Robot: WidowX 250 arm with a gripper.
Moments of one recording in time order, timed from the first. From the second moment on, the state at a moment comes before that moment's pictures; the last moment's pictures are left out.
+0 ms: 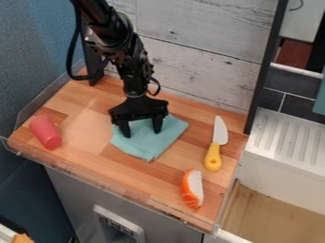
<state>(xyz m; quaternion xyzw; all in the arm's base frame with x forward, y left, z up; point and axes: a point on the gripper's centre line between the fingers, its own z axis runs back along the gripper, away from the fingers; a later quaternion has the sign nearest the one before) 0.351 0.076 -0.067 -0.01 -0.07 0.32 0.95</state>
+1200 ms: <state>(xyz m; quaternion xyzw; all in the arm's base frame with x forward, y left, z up) 0.302 0.075 -0.050 0.01 -0.06 0.30 0.95</state>
